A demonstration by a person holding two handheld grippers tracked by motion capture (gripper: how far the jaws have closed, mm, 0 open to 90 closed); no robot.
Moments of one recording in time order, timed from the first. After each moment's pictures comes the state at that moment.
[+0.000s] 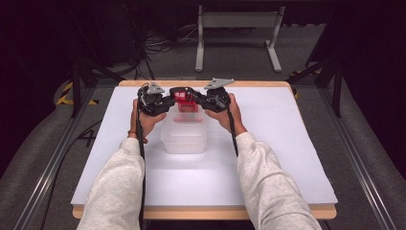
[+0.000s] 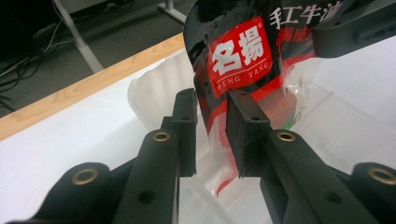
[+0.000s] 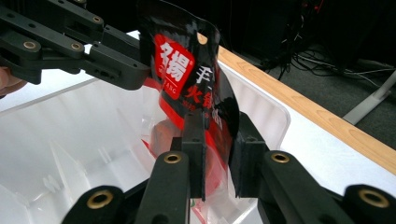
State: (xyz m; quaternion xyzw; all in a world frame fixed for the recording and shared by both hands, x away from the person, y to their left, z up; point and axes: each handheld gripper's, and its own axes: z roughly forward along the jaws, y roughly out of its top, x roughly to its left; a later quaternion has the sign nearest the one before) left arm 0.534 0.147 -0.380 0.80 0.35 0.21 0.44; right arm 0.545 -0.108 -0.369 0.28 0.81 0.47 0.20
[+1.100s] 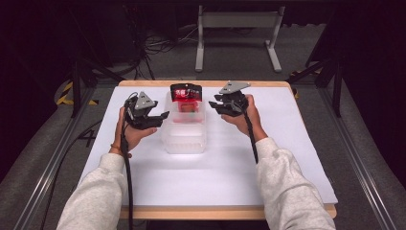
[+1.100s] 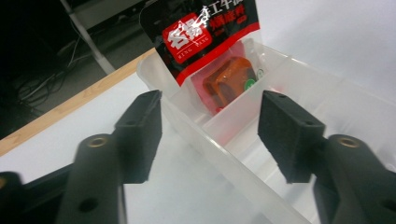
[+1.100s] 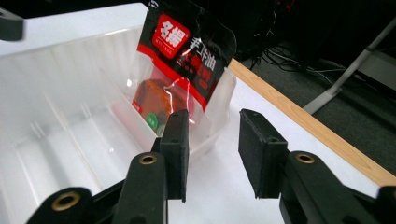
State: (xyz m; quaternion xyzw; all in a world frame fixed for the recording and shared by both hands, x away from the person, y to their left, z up) left arm 0.467 0.171 -0.361 0.81 0.31 0.26 0.42; right arm 0.511 -0.153 -0.350 0.27 0.83 0.42 0.25
